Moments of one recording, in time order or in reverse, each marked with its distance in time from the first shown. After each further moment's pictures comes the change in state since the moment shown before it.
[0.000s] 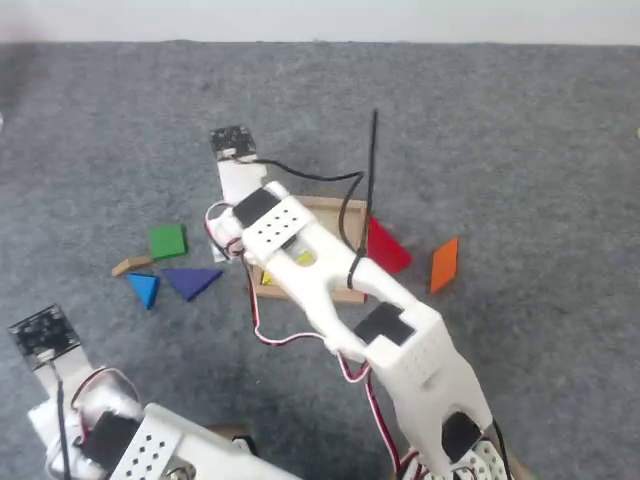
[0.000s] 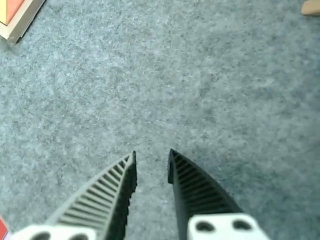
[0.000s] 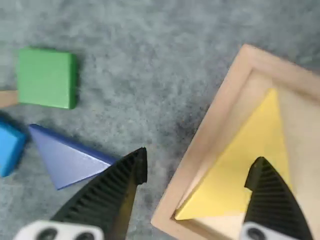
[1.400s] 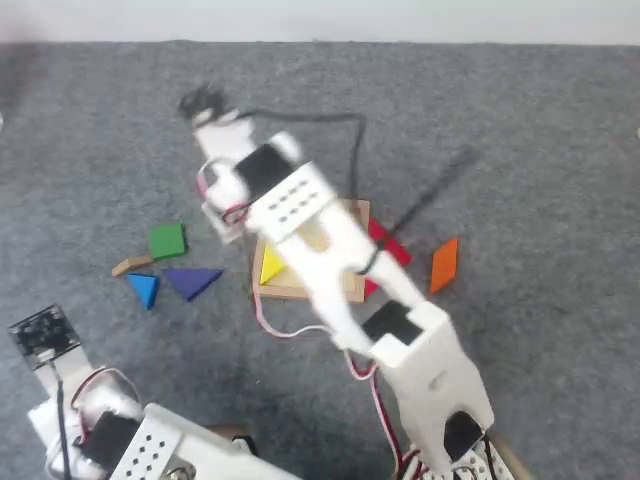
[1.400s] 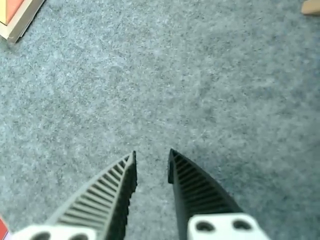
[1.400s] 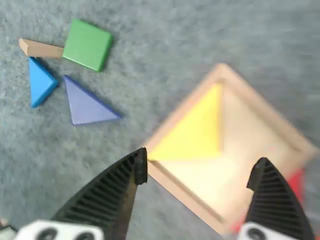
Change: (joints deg) left arm 0.0 0.0 0.0 0.0 -0.1; right arm 2.2 -2.0 -30.4 33.2 18.7
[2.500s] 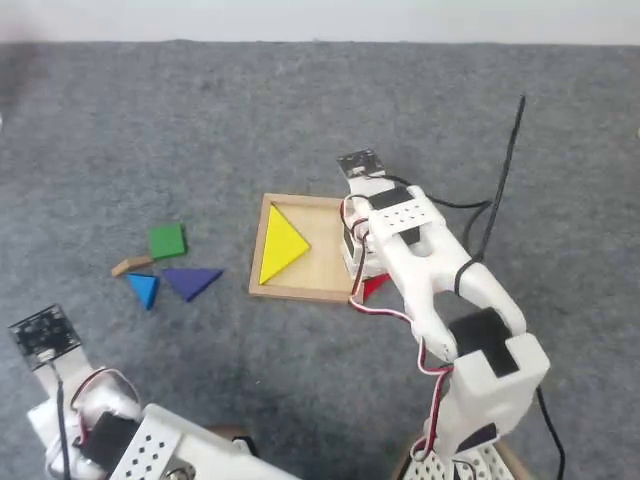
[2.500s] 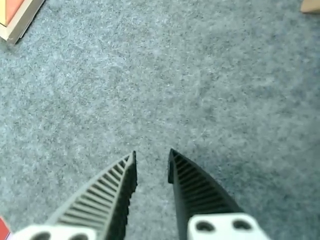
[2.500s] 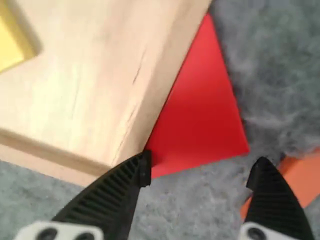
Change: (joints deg) left arm 0.0 0.0 0.0 0.0 -0.4; right arm 22.6 -19.1 70.9 -33.0 4.3
